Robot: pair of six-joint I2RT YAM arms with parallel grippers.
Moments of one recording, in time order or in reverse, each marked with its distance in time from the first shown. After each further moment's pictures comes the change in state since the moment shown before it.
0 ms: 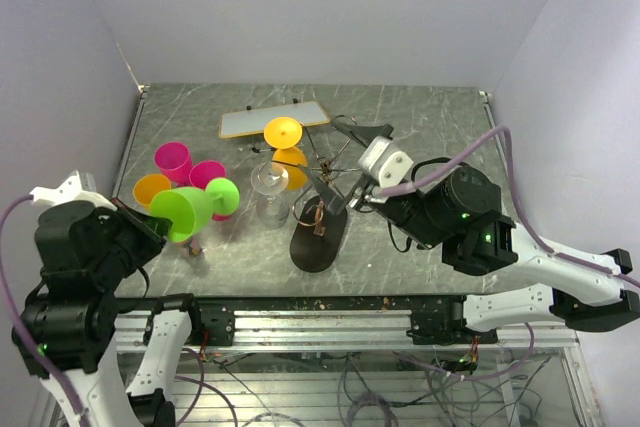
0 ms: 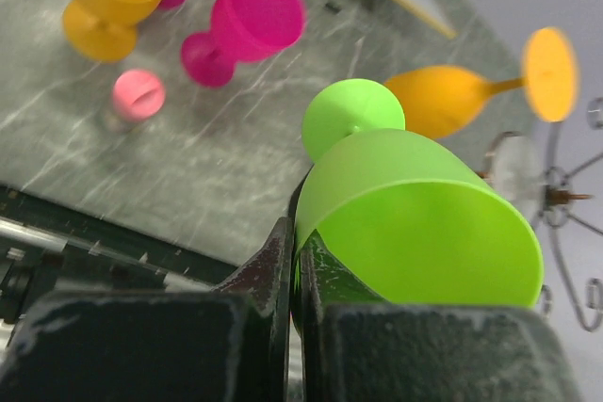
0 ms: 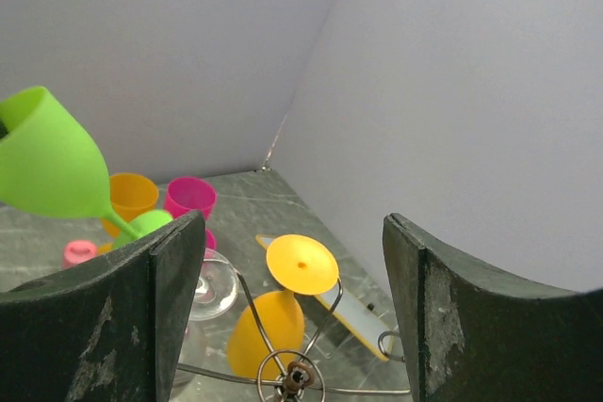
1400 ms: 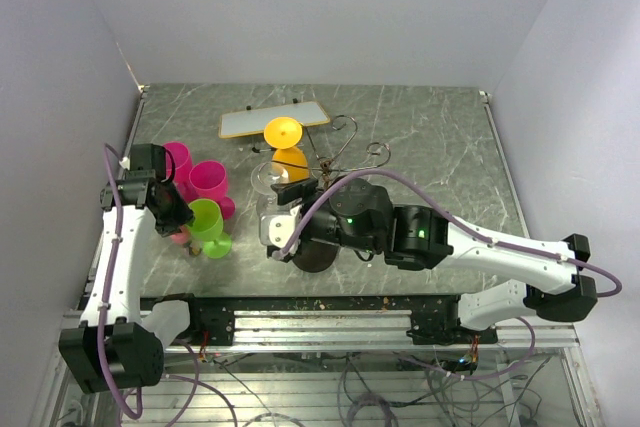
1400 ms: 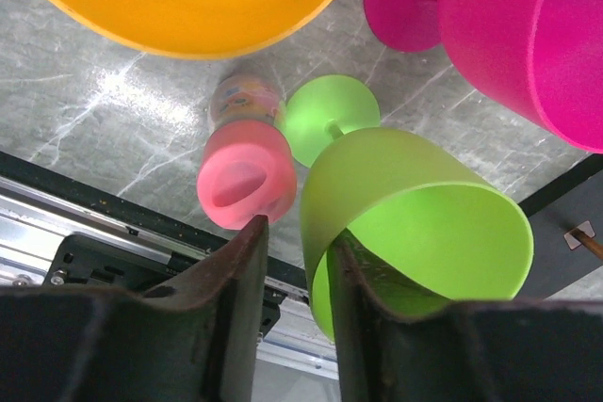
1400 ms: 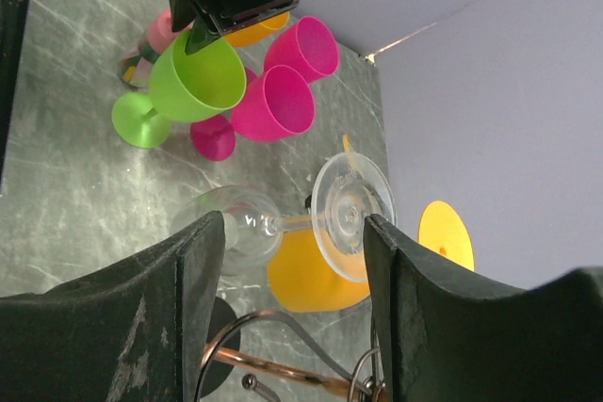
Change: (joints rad) left arm -0.013 0.386 -0.577 0.345 -0.163 0.167; right arm 0.000 0.211 0.028 -0.372 -0.211 -0.238
